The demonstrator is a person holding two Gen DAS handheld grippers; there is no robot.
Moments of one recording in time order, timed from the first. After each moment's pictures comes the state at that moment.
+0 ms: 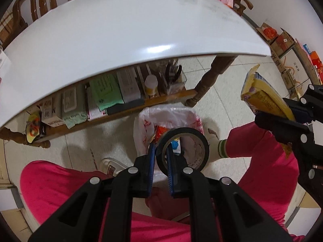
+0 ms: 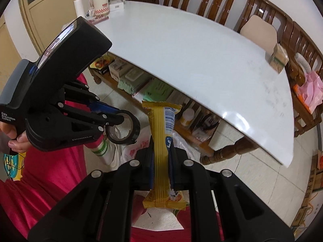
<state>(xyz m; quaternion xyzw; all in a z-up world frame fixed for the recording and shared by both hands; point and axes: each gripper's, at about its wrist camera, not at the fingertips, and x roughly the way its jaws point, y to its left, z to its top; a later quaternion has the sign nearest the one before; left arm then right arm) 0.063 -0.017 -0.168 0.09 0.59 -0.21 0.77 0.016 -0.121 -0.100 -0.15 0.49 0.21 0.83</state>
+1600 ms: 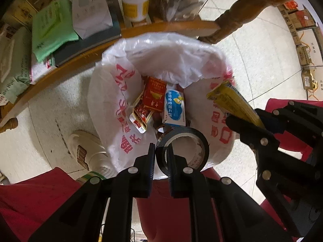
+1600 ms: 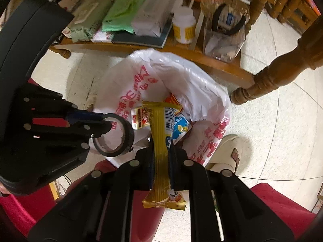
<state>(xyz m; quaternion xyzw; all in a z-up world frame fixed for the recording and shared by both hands) 0.105 -0.062 -0.398 0.10 0.75 -0.20 0.63 0.072 -0.154 -0.360 -0.02 0.67 0.13 0.73</state>
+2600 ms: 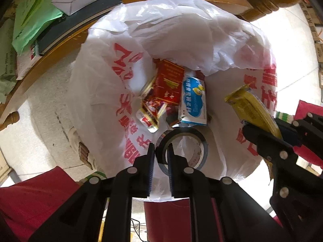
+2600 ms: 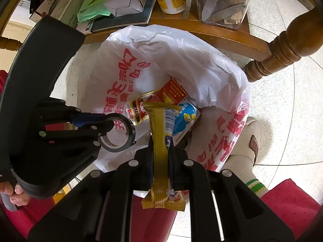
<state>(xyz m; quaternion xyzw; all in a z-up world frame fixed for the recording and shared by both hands) 0.120 -0.070 -0.467 0.14 0.79 -0.15 0.58 0.086 -0.164 -0.413 0.06 0.72 0.13 0.68</state>
